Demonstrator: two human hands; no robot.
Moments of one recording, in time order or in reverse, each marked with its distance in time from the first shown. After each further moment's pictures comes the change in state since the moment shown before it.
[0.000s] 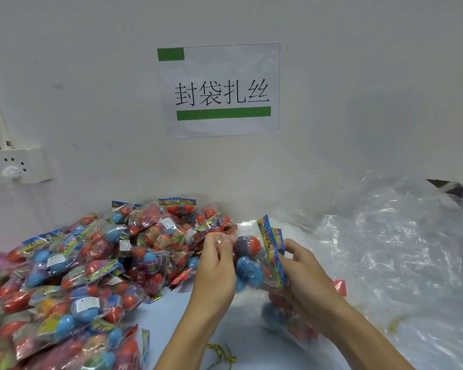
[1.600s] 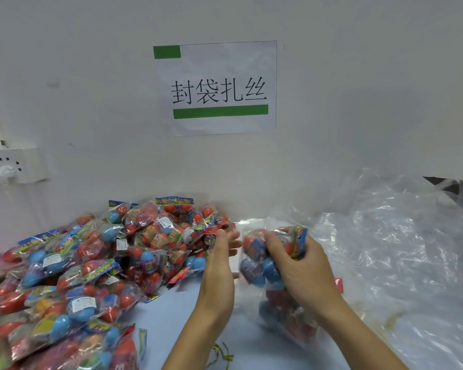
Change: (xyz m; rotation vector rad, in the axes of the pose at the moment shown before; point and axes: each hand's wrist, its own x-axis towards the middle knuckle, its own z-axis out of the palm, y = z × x) left_hand -0.009 0.002 0.008 -0.200 -0.152 -0.114; right_hand -0.008 -0.006 0.002 -0.175 0.212 -0.291
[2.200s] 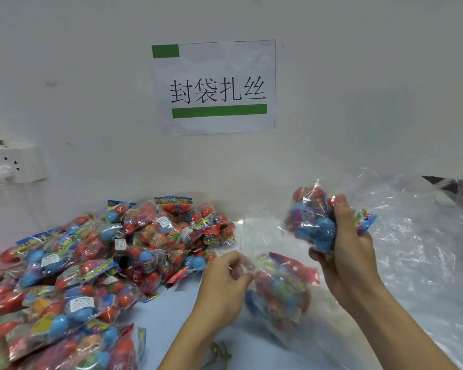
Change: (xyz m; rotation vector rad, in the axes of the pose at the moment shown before) left_hand 0.005 -0.016 -0.008 0.543 -0.060 0.080; right_hand 0.020 -0.021 -0.037 0.495 0.284 0.097
